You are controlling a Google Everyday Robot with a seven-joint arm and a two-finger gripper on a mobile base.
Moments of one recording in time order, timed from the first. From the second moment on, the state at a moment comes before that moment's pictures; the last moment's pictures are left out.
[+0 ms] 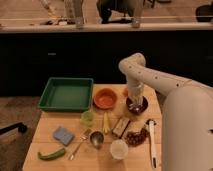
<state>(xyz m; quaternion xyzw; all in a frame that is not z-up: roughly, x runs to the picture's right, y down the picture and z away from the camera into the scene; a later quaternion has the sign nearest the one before) 0.205 0.077 0.839 -0.40 -0.11 -0.47 0.78</state>
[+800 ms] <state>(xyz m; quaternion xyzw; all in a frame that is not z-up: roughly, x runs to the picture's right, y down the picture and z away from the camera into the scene) 0.203 0.089 0.894 -0.43 -0.15 -0.49 0.74</state>
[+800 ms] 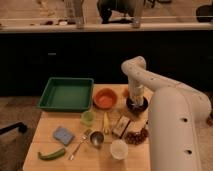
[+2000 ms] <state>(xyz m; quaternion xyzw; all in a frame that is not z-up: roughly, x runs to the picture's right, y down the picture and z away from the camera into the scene) 0.221 0.112 0.864 -0.44 -0.14 -0.49 0.74</state>
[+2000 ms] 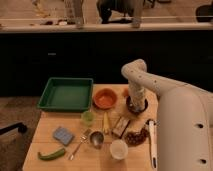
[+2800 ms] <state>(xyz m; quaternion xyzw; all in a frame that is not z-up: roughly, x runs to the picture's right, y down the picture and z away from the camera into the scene) 0.201 0.083 0.889 -0.43 -0.15 -0.52 0.72</state>
